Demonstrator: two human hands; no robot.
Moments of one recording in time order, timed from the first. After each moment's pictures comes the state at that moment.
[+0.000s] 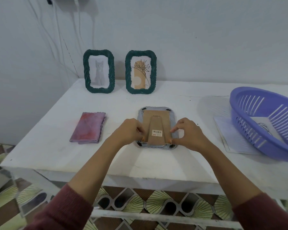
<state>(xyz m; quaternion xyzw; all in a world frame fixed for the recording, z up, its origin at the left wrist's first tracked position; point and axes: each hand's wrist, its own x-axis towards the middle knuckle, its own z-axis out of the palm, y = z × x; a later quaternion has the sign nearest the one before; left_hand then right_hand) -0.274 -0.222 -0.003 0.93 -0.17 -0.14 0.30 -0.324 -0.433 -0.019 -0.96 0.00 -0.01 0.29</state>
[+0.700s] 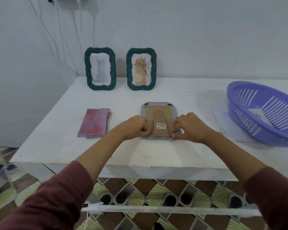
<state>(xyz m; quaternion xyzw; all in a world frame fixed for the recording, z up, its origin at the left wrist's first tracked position) -0.271 -0.205 -0.010 0.91 -0.38 -0.10 0.15 -0.328 -0.430 -0.012 -0.99 -0.17 0.00 -0.03</state>
